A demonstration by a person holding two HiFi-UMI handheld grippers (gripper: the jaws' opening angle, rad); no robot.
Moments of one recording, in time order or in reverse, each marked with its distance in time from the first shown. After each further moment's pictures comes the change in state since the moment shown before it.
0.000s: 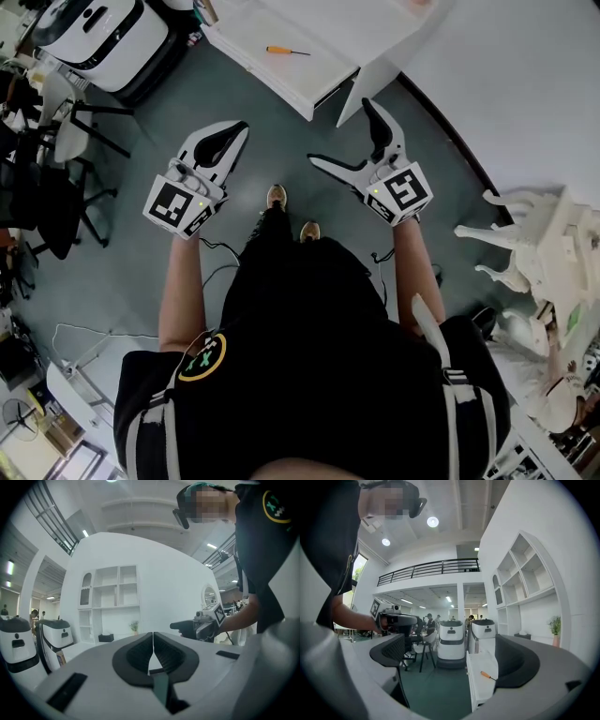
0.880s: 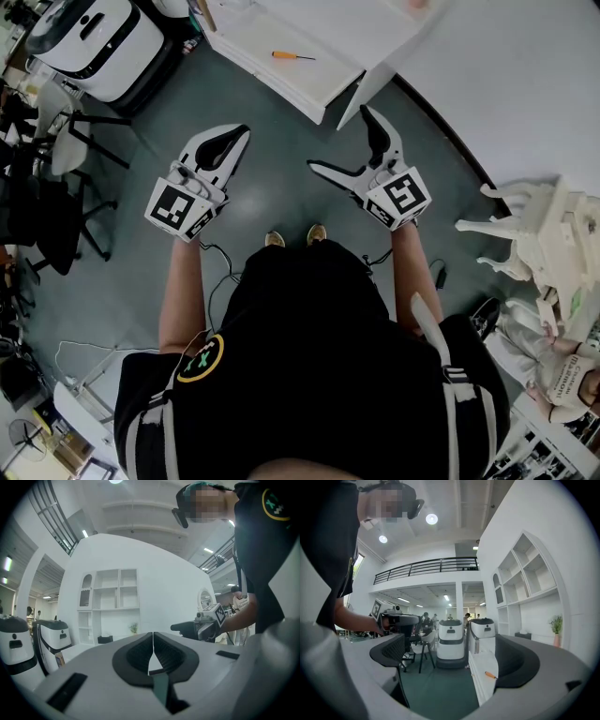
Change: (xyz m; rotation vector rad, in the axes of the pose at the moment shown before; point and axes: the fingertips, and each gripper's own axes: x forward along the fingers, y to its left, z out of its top) left arm -0.045 0.038 0.001 -0.003 -0.035 -0.051; right arm 0.041 0.044 0.007 0.010 0.018 -0.044
